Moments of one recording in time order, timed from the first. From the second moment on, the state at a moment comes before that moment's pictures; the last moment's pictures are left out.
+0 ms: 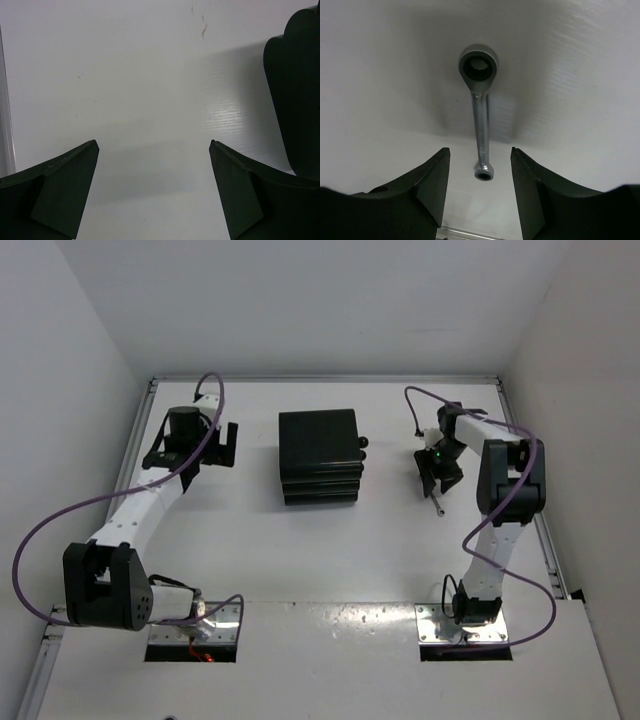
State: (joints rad) left arm -0.07 1.30 0.96 -0.27 -0.04 0.12; right arm -0.03 2.03 1.39 -0.92 -0.13 -0.29
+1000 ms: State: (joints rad) left arm -0.01 1.28 0.94 -0.24 0.00 0.13; right arm 0.02 2.06 1.36 -0.84 -0.04 -0.24
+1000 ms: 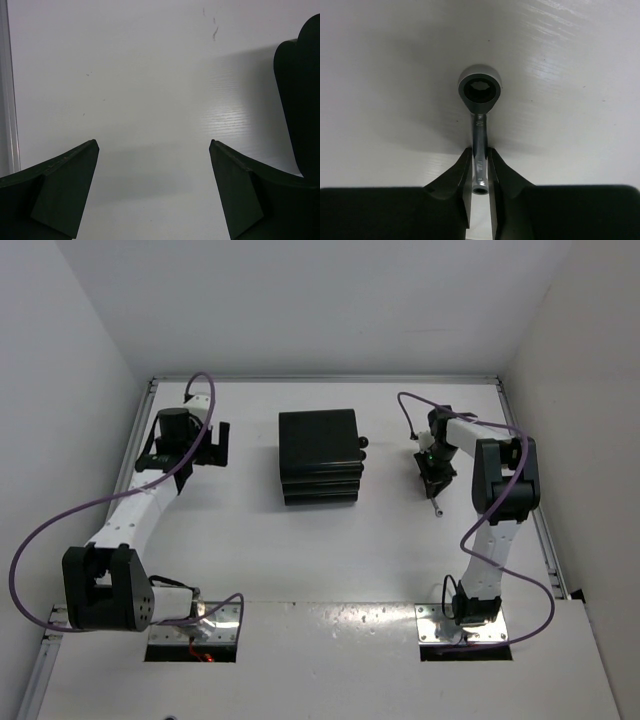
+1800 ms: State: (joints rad) left arm 0.00 1.25 0.94 -0.24 0.04 0.12; right arm 0.02 1.98 1.42 -0.96 -0.12 -0.23
